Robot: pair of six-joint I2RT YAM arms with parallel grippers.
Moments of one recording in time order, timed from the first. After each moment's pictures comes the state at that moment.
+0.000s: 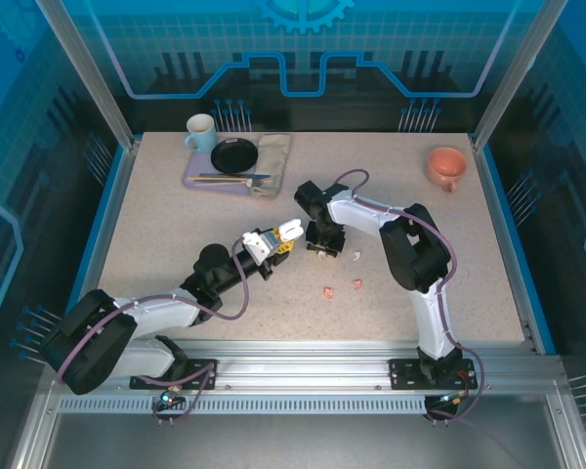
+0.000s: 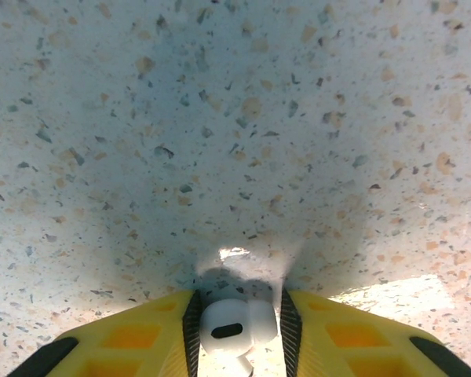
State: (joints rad) left arm -0.61 1.28 0.33 0.93 0.24 0.20; right arm 0.62 2.13 1.58 -0.97 0.01 0.96
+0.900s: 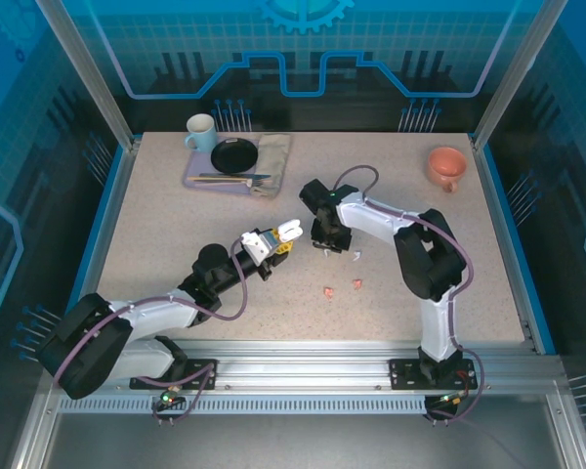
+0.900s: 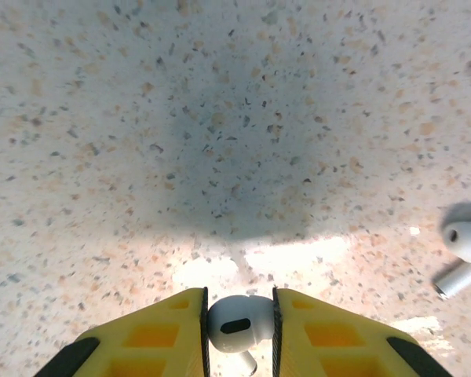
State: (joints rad) left arm -0.61 1.25 0.33 0.89 0.24 0.20; right arm 0.62 1.99 1.48 -0.92 0.08 0.92
